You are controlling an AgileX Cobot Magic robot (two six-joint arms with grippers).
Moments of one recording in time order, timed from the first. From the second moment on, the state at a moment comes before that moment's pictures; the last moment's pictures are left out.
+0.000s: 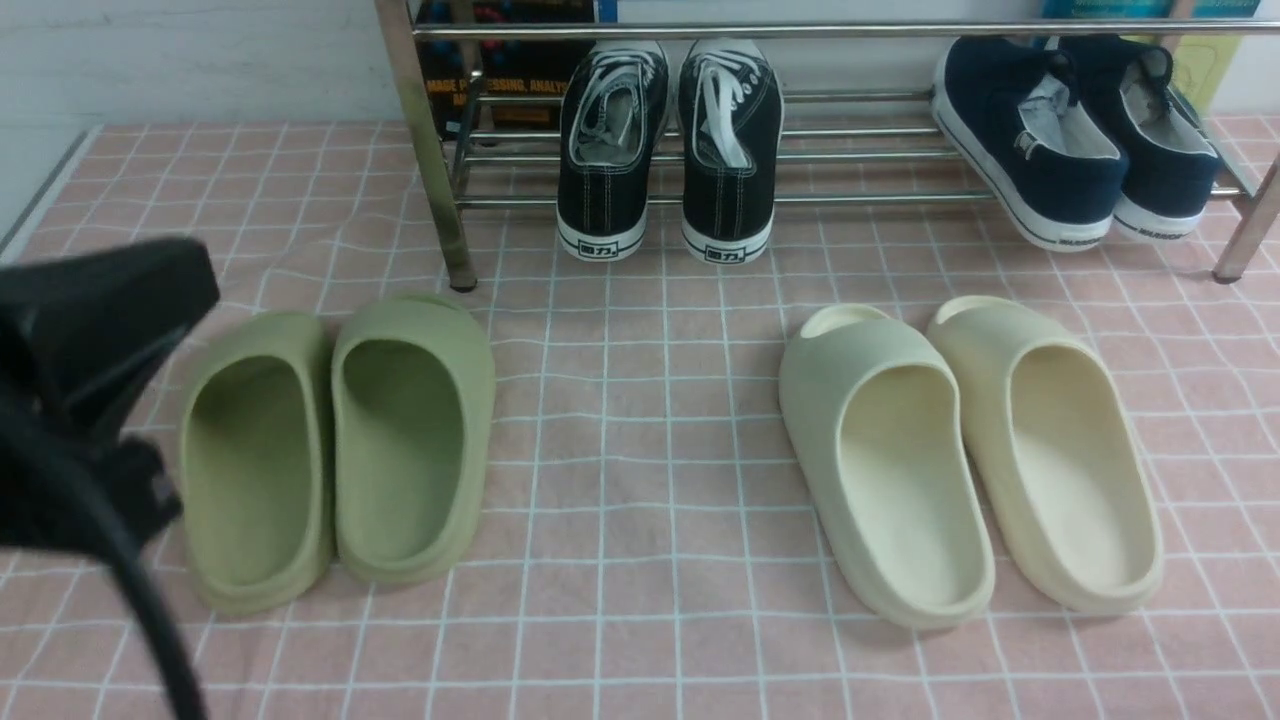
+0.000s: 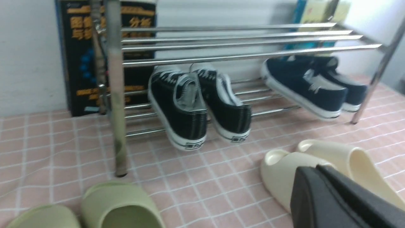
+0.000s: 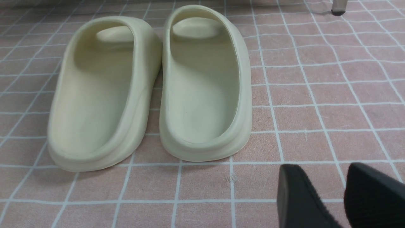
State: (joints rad) right arm 0.01 -0.01 0.01 0.11 0.38 0.01; left arm -0.66 0.52 -0.60 0.51 0.26 -0.60
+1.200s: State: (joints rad) right arm 0.01 -0.01 0.01 0.11 0.38 0.01; left arm -0.42 0.28 -0.18 0.50 0.06 -0.52
